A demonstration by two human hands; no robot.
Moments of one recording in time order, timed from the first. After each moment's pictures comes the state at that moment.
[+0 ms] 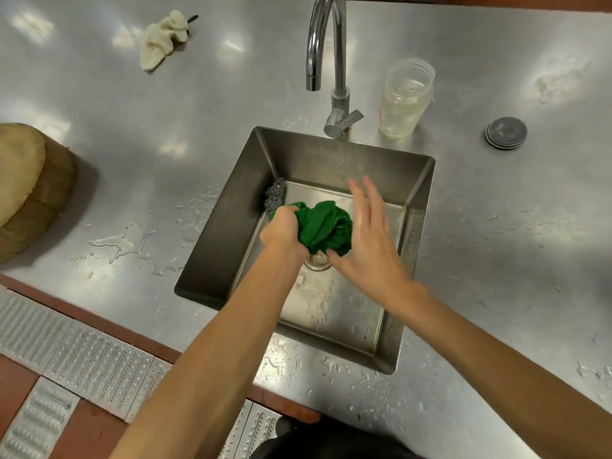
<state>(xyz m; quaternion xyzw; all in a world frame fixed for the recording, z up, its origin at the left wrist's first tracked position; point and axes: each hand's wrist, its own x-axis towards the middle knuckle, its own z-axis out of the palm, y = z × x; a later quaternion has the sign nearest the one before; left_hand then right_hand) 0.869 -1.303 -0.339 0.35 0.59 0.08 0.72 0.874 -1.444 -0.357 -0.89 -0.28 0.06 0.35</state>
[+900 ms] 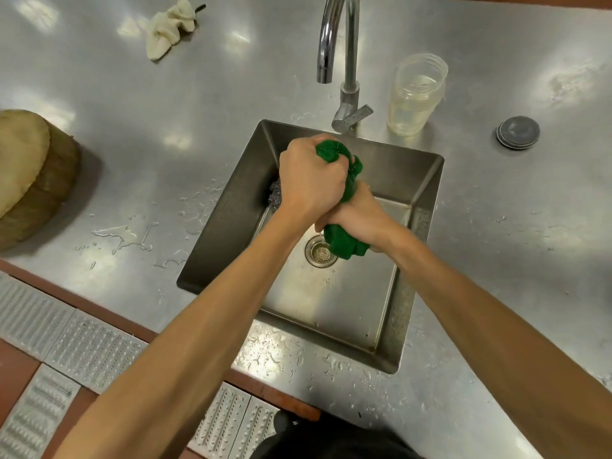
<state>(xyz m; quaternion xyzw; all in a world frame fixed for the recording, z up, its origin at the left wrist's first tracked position) 0.894 -1.308 -0.277 0.83 0.23 0.16 0.48 0.914 -1.406 -0.310 -0.70 -0.17 0.34 0.60</state>
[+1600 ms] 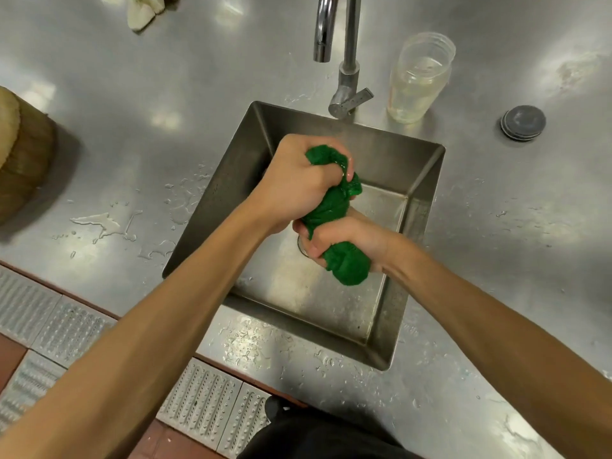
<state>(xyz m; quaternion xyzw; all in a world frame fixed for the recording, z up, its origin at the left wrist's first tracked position) 0.876 -1.294 -0.263 0.74 0.10 0.00 0.66 0.899 -1.413 -0.318 -0.49 -0.20 0.57 0.63</state>
